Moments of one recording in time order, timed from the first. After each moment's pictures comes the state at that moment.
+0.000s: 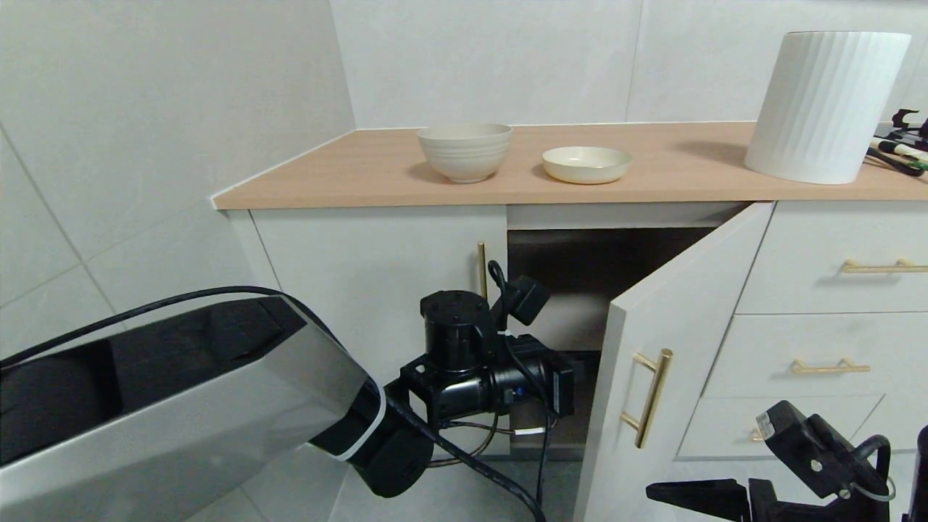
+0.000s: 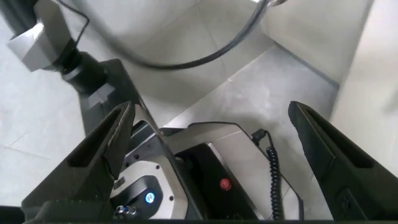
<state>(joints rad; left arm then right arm) -0.73 2.24 -1.01 -1.13 -0.54 -0.34 0.75 1.44 -0.11 -1.02 0.40 0.25</state>
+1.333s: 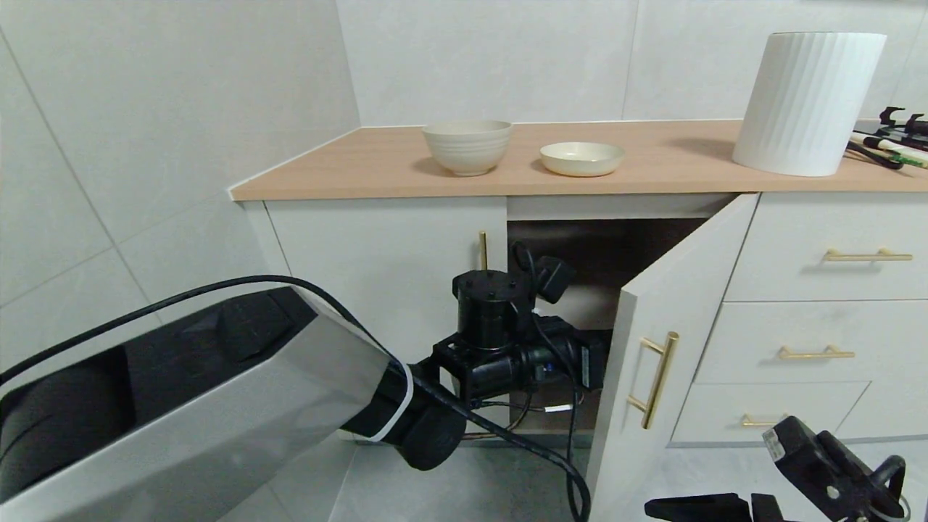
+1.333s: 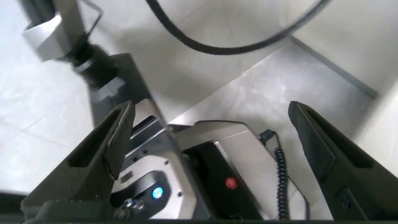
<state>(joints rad) -0.79 2.27 -1.19 -0.99 -0.46 -0.36 0.81 1.41 -0.09 -1.02 0.39 0.24</state>
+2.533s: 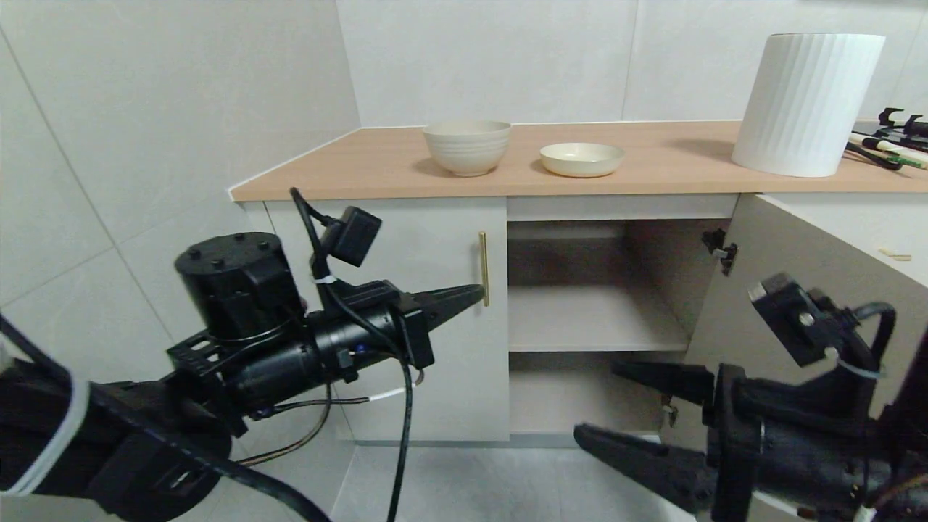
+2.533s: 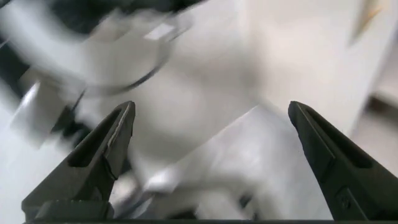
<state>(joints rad) -0.50 1.75 -0.66 -1.08 -0.50 -0.29 0.78 1.44 -0.46 -0.89 0.24 0.24</state>
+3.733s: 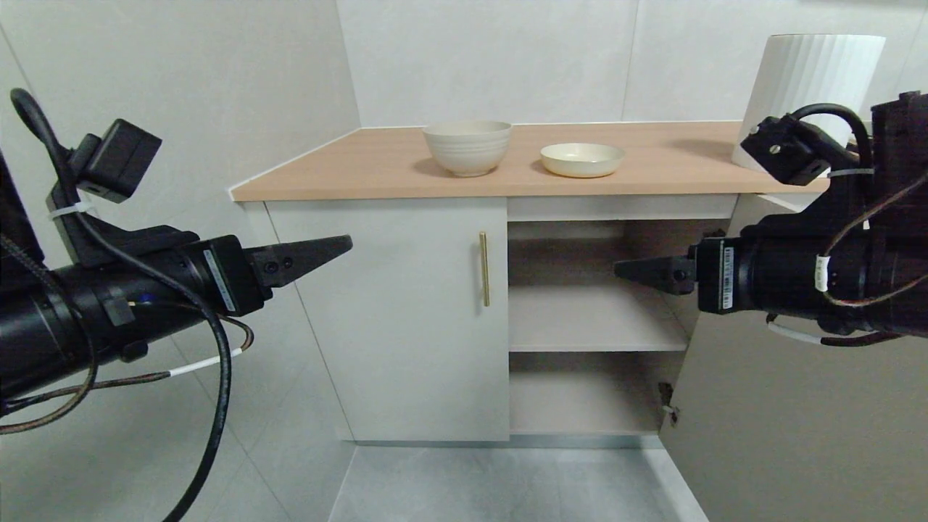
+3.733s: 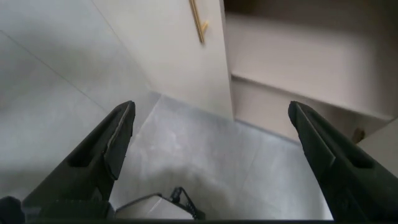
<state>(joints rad) -0.30 1.32 -0.78 -0.41 -0.23 -0.28 0.63 1.45 -1.09 -0.03 -0.09 0.23</state>
